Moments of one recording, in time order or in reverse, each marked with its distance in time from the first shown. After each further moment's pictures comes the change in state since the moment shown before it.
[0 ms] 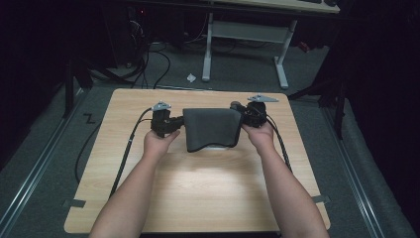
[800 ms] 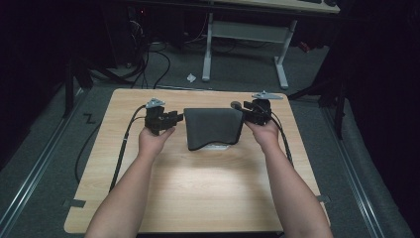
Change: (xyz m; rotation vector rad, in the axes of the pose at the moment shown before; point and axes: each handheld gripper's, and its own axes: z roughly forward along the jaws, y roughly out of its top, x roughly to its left) left arm 0.009 0.008 -0.017 -0.024 0.095 0.003; right arm -0.011 0.008 -0.009 0.001 -0.078 -0.023
